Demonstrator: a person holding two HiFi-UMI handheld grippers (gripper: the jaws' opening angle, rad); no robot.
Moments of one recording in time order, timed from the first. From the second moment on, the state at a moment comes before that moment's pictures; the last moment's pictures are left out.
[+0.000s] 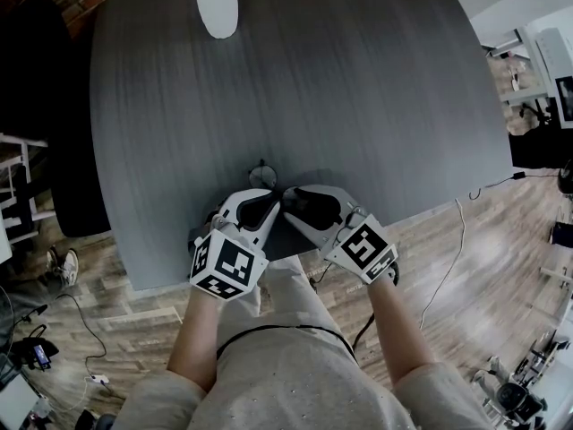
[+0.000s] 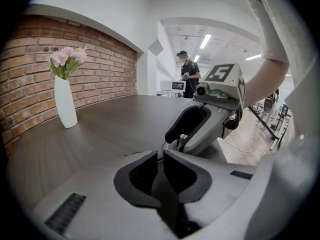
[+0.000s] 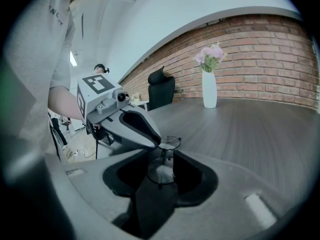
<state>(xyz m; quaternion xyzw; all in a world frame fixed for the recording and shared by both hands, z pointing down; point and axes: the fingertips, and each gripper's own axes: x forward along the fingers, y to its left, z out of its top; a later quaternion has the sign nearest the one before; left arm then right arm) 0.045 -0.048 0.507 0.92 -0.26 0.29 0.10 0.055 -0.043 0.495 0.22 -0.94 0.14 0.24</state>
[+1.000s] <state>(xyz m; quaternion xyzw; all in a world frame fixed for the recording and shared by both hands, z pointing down) -0.007 -0.062 0.450 0.91 -0.36 0.16 0.11 0.083 -0.063 0.444 0.33 -0.92 0.13 0.16</state>
